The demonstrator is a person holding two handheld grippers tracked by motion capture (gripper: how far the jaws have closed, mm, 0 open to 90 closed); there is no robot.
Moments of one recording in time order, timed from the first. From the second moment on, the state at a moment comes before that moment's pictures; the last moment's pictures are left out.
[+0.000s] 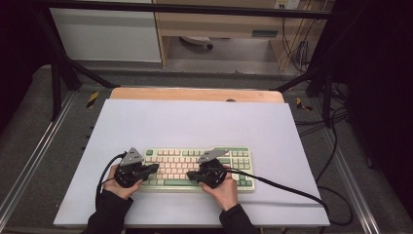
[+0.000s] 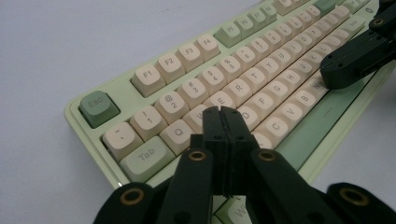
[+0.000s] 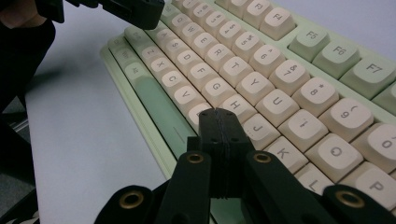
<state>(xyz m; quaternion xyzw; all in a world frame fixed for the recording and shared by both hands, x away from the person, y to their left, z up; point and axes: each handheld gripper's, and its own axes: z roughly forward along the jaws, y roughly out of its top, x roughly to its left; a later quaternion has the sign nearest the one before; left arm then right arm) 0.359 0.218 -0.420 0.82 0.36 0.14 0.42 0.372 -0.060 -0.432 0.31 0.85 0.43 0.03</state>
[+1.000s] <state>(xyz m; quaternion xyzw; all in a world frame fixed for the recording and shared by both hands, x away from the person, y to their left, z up) 0.358 0.218 -0.420 0.82 0.36 0.14 0.42 0.369 -0.075 -0.415 0.30 0.86 0.42 0.04</state>
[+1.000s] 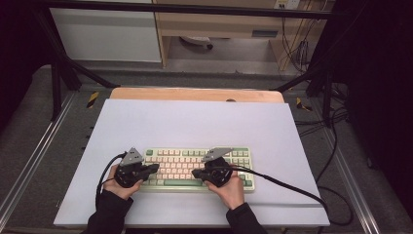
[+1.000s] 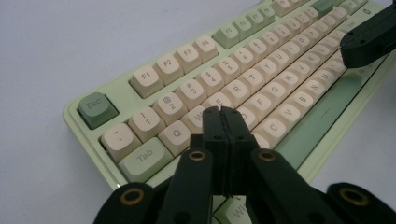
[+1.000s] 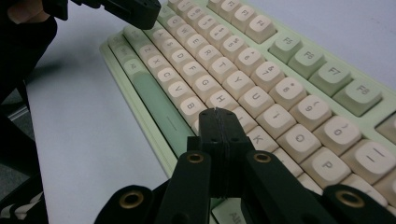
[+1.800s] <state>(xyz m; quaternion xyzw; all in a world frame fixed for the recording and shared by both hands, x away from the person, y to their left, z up) 0.356 0.206 -0.416 0.82 0.35 0.14 0.42 0.364 -0.130 -0.413 0.32 0.84 0.43 0.06</state>
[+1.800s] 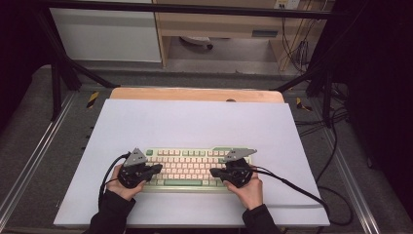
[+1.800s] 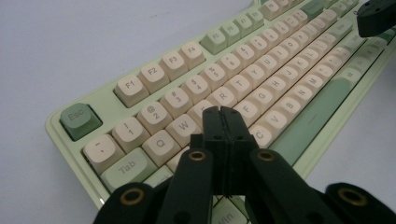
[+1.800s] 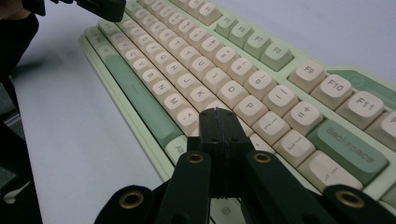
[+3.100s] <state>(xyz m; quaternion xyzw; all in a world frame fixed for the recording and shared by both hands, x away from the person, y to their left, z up) 0.375 0.164 -0.410 0.84 0.34 0.14 0.41 0.356 -0.163 -0.421 0.34 0.83 0.43 0.07</state>
